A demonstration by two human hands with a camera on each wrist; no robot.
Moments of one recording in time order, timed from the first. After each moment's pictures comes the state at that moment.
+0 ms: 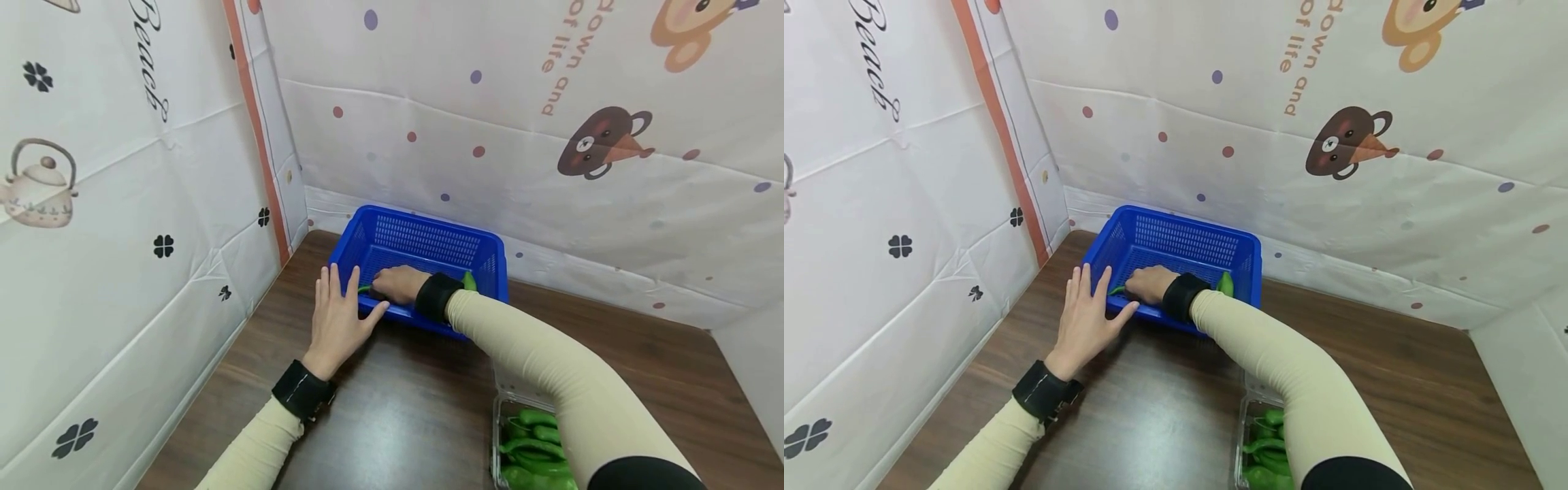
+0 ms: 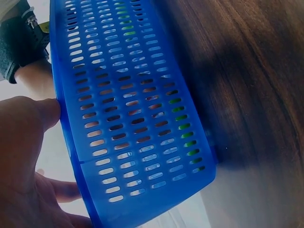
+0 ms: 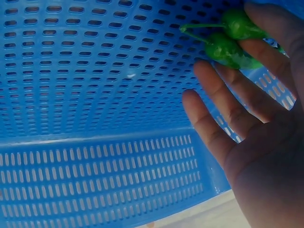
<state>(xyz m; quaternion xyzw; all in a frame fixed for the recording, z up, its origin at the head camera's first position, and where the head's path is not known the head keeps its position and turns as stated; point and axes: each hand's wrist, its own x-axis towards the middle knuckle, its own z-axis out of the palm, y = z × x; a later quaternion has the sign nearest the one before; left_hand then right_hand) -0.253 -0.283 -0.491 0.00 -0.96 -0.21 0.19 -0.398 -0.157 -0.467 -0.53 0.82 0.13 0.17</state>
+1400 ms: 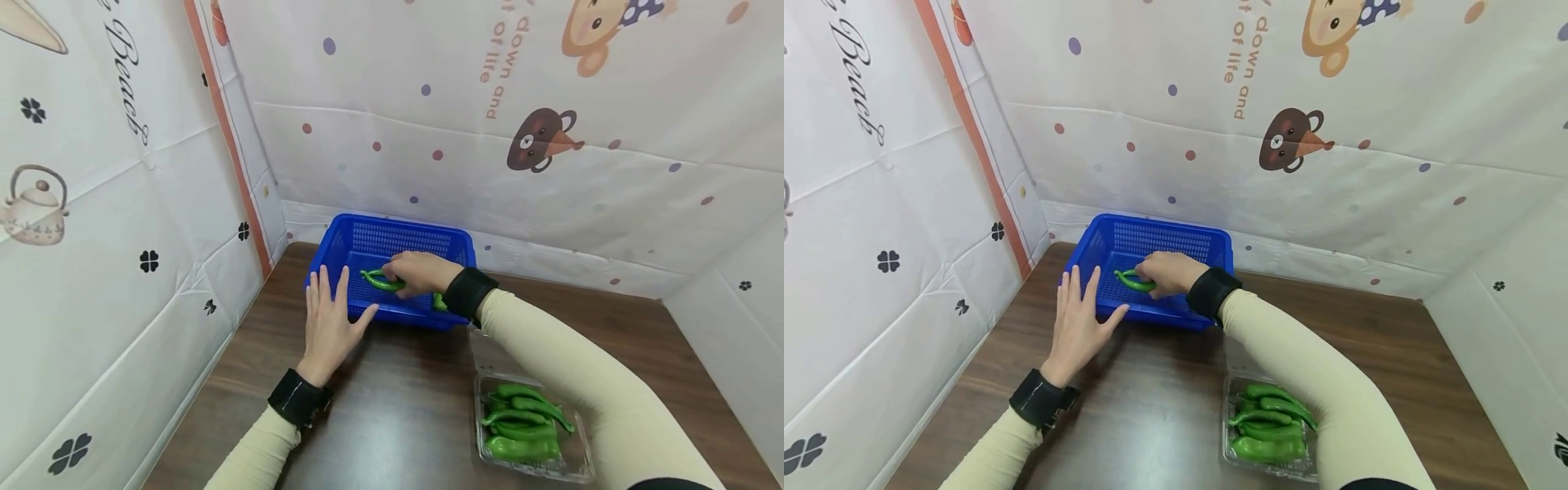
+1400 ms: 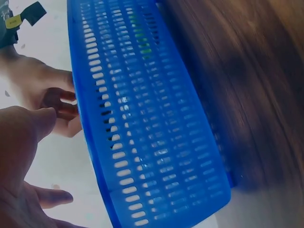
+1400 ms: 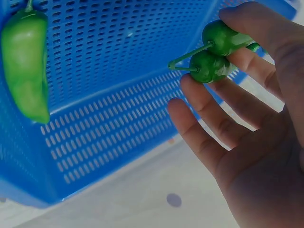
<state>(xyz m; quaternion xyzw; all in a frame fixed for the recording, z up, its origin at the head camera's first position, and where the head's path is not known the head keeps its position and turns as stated) -0.235 -0.258 -0.480 -0.02 -0.94 -0.24 0.23 -0.370 -0.075 -0.395 -0.49 0.86 0.02 0.12</state>
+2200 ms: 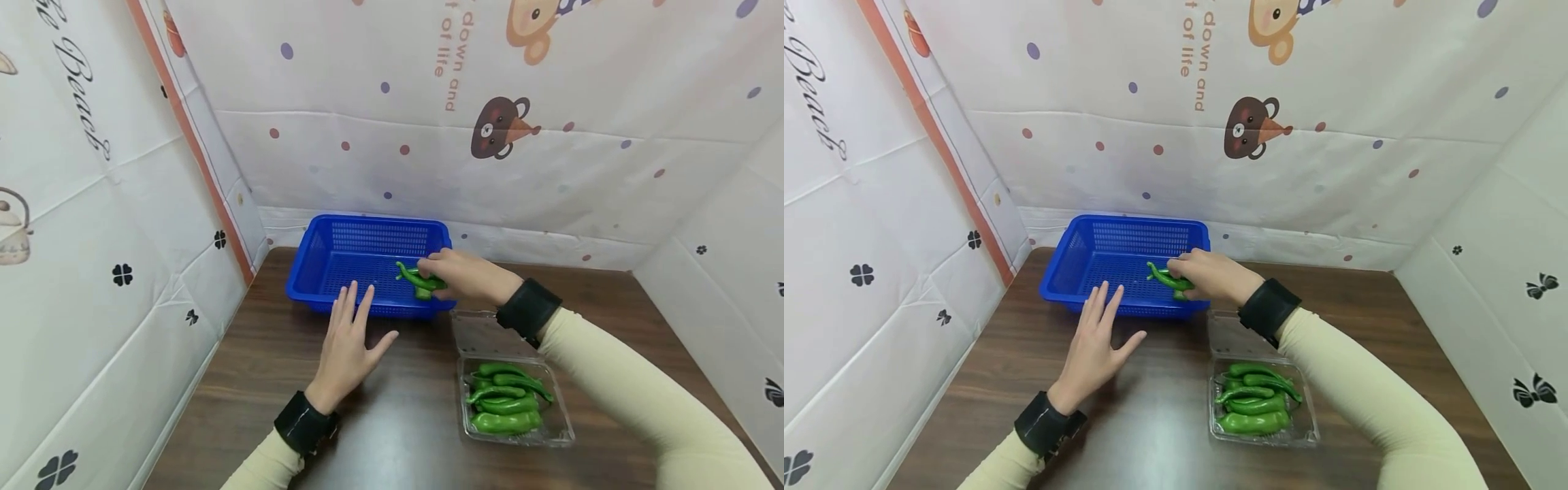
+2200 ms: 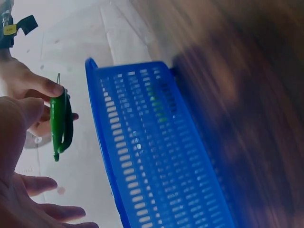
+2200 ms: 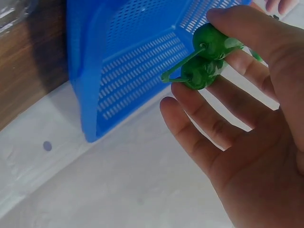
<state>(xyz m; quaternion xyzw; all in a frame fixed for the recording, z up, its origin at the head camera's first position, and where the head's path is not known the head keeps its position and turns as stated) -0.196 -0.204 -0.480 -0.16 -0.92 -0.27 0.23 -0.309 0.045 -0.361 -0.50 0.86 -0.07 0.01</state>
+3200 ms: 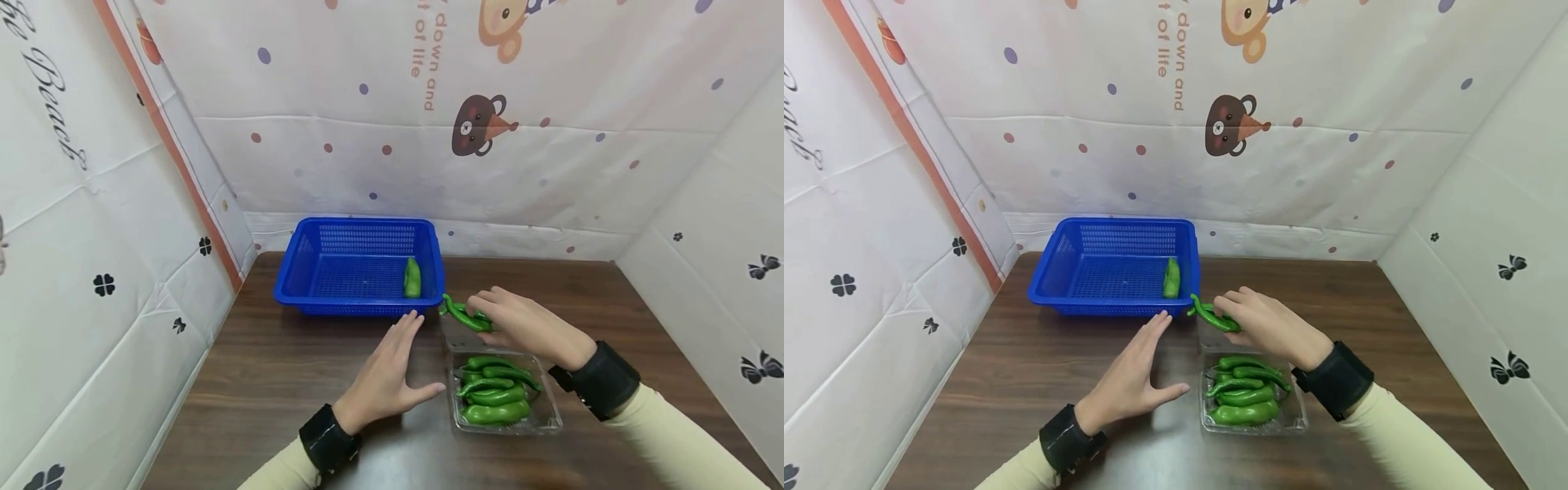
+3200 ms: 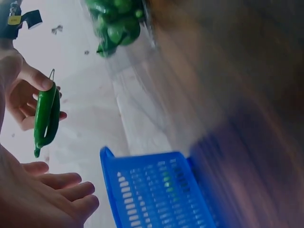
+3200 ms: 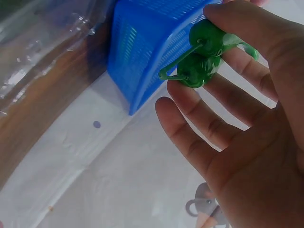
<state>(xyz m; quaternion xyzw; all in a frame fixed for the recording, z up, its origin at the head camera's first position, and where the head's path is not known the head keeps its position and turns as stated) -0.169 -0.139 -0.491 -0.34 -0.87 -0.33 0.13 -0.215 0.142 -0.384 -0.43 0.90 -0.07 -0.07</state>
